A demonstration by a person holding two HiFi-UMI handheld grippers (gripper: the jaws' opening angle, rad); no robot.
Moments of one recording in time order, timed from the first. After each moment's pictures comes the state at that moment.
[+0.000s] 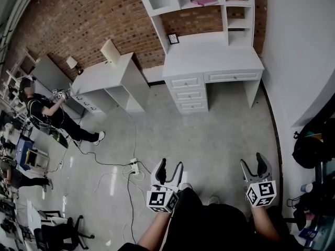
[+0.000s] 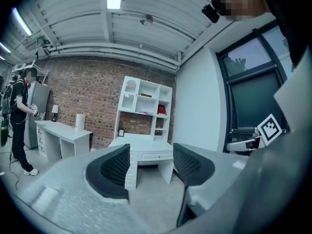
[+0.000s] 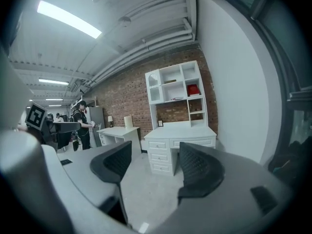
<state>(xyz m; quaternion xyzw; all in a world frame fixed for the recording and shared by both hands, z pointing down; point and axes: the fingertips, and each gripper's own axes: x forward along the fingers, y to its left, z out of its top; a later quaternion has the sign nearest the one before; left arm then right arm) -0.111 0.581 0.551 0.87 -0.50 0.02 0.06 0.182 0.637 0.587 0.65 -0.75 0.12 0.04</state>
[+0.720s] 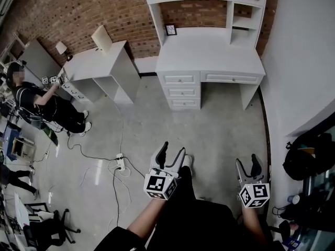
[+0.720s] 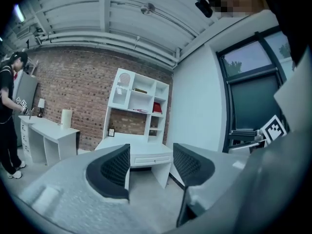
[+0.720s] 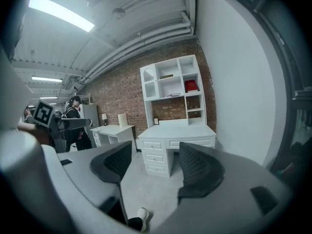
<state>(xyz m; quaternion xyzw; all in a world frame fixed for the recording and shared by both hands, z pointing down) -0.063 0.444 0.562 0.89 -0.45 0.02 0.07 0.194 0.537 0.603 0.66 -0.73 0.14 0.05</state>
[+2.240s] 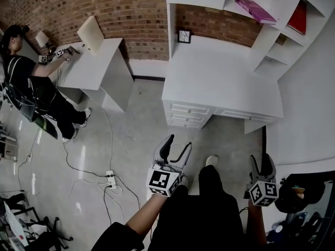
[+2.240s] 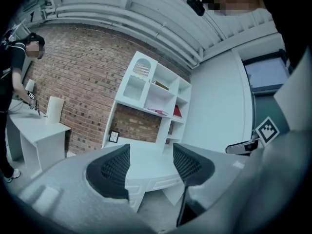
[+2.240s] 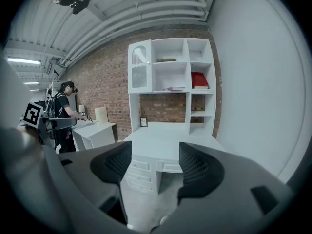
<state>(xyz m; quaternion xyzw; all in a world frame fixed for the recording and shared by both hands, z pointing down) -0.114 0.009 0.562 0.90 -0.43 -0.01 0.12 0.184 0.113 0.572 0.72 -0.67 0.15 0.13</state>
